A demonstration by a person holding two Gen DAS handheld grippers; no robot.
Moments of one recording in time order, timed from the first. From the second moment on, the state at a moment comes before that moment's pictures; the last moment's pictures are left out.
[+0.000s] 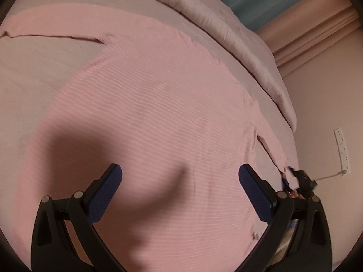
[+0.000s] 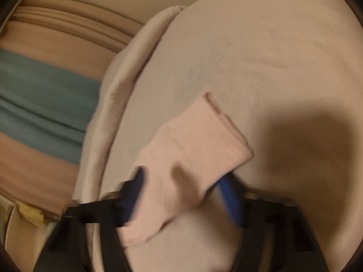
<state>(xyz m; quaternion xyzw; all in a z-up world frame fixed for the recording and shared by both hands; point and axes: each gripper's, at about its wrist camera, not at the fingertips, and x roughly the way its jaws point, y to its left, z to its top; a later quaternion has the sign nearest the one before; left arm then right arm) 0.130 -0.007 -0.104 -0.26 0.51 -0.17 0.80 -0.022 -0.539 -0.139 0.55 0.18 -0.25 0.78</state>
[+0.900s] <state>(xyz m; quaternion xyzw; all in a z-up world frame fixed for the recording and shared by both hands) 0.239 0.048 -0.111 -0.43 0.48 -0.29 0.71 0.197 -0.114 -0.049 -0.07 0.31 0.09 0.94</state>
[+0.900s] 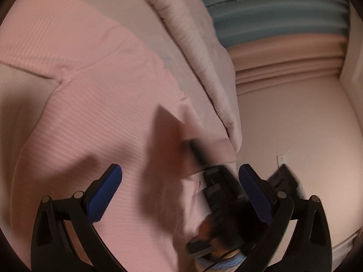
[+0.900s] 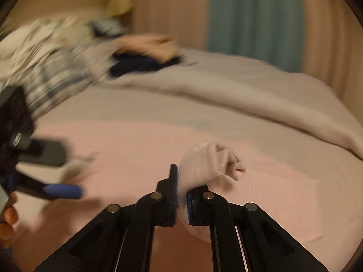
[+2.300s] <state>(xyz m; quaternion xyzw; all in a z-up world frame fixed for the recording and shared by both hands) 0.308 0.128 -0.141 -0.30 0.47 -0.05 0.83 0.183 -0.266 -0.107 0.29 0.34 0.02 0.90</state>
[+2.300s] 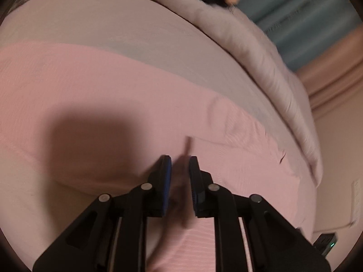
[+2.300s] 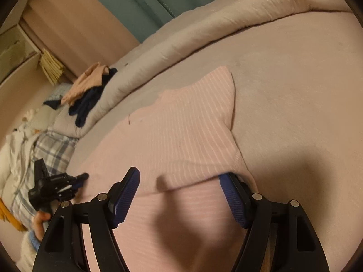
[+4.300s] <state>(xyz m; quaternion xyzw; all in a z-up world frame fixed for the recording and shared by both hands) 0.272 0.141 -0.005 -0.27 0.31 -0.17 0.89 0.235 -0.132 -0.106 0.24 0.41 0.18 0.86</state>
